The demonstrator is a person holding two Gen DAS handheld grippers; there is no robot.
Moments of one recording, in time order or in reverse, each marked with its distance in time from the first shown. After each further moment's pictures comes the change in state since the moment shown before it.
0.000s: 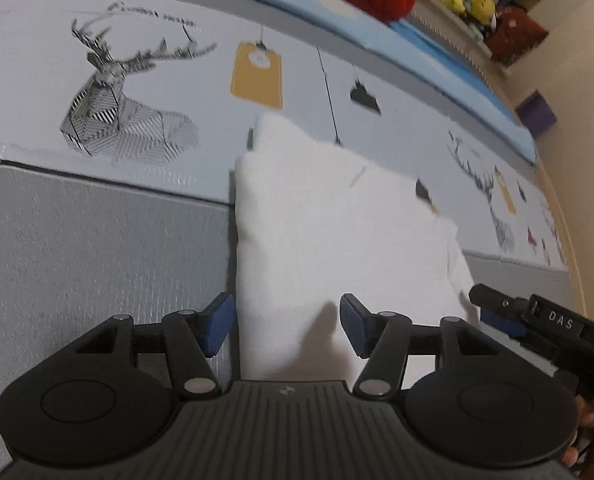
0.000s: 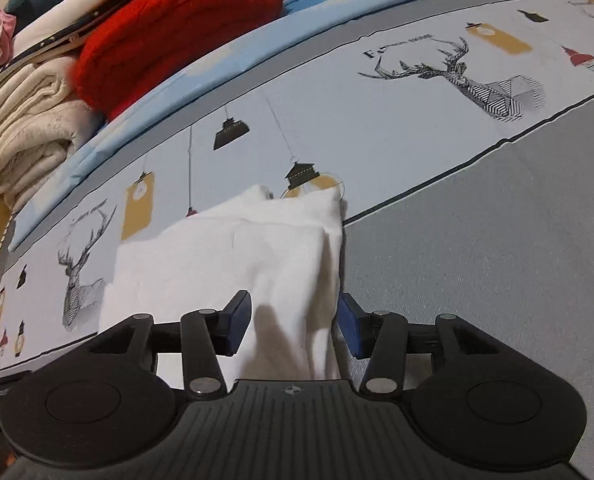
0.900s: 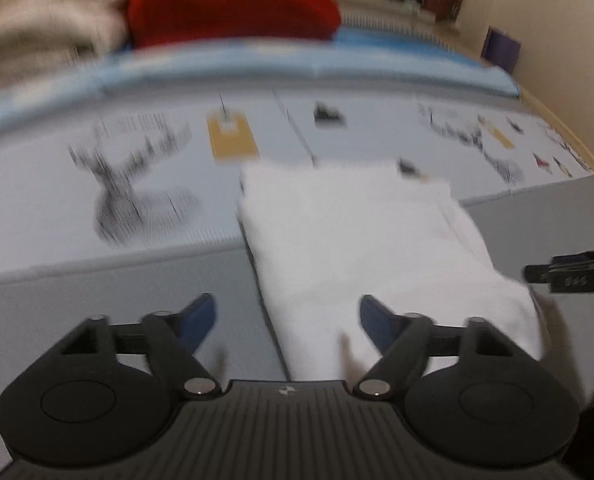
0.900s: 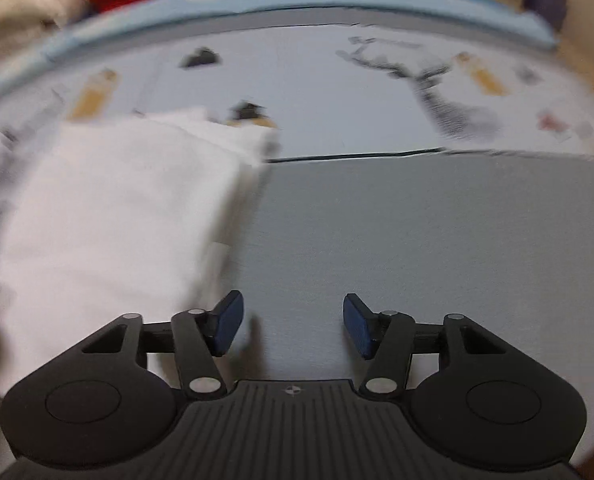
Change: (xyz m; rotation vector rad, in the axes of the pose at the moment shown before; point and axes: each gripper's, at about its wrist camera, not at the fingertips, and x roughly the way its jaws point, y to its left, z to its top) left arm -0.065 -0.036 -0.053 0.392 -0.247 0.179; right arm -0.021 -0.007 -0.028 -0.362 0.085 -0.312
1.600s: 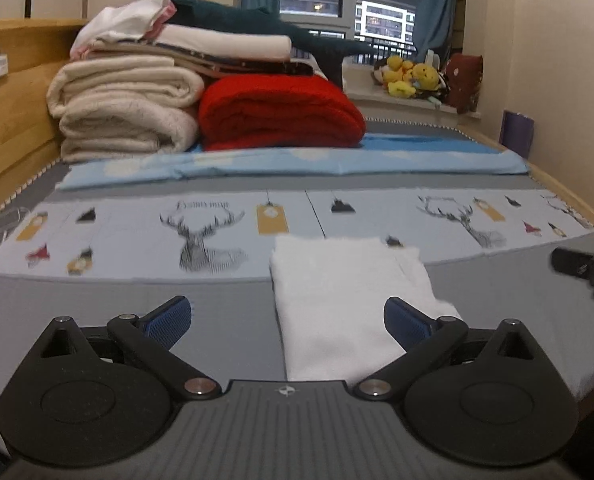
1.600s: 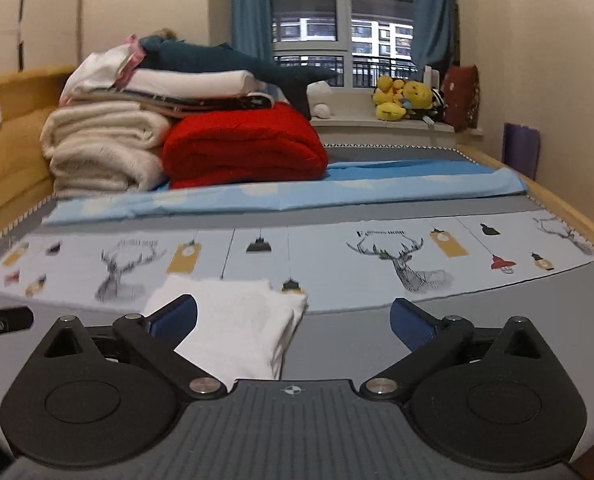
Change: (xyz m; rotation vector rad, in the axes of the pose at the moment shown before) left arm -0.180 -0.072 -0.073 -0.075 -0.254 0.142; right arm -0.210 -0.020 -0.101 -0.004 -0.564 0.138
